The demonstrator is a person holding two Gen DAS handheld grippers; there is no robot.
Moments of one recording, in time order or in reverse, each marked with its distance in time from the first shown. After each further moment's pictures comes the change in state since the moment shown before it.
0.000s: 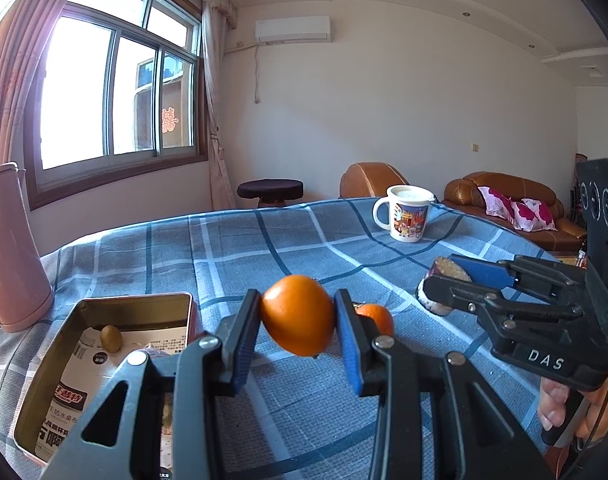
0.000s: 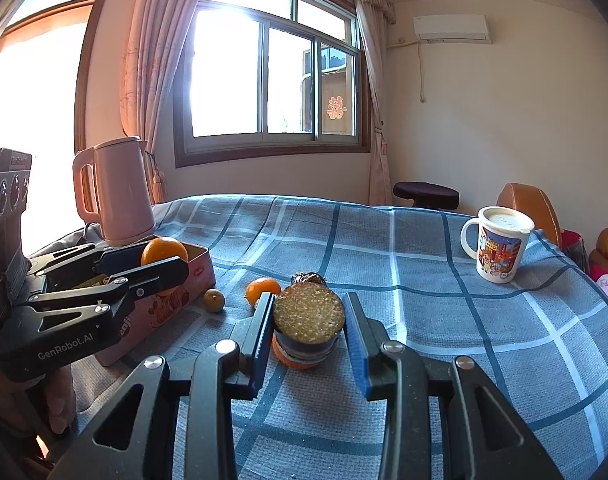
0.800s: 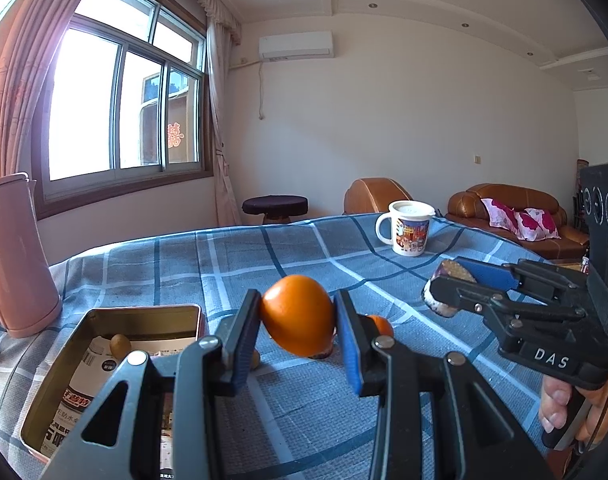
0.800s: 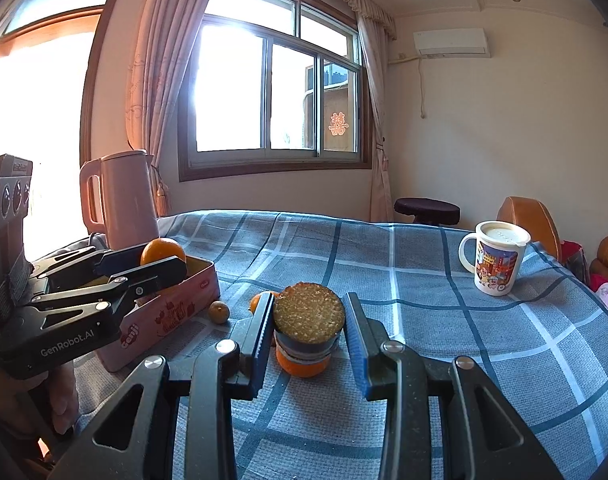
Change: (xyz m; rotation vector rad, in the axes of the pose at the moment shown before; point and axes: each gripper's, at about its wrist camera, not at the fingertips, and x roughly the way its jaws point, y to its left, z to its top) left arm -0.011 0.001 -0.001 0.001 -0.062 0.018; right arm -0.012 0.000 -0.001 -0.008 -0.065 0.007
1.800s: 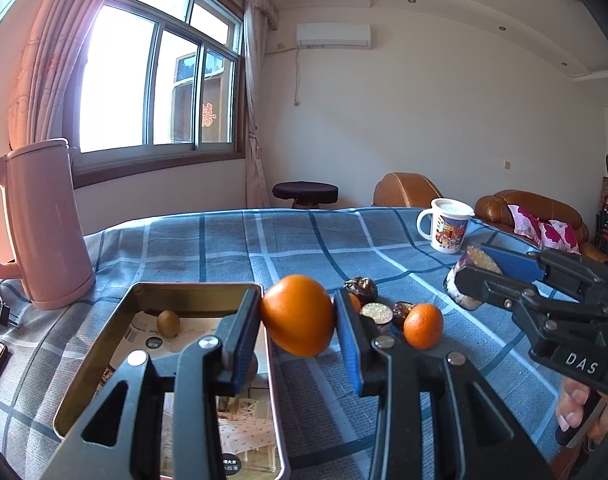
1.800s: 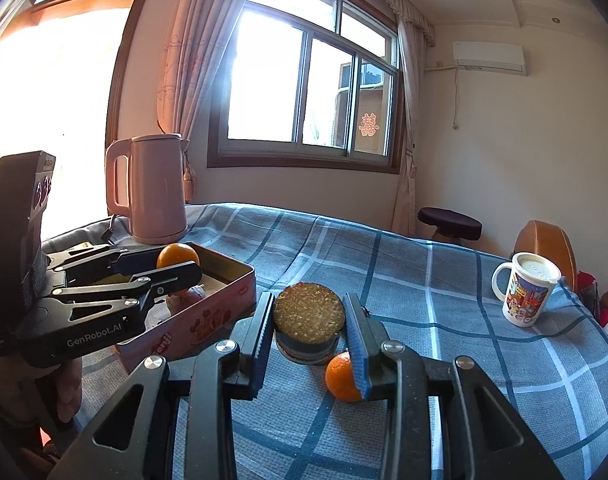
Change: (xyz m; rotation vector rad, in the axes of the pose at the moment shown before) left arm -0.009 0.048 -0.007 -0.085 0.053 0.094; right arm 0.017 0.043 0.019 -0.114 0.024 0.073
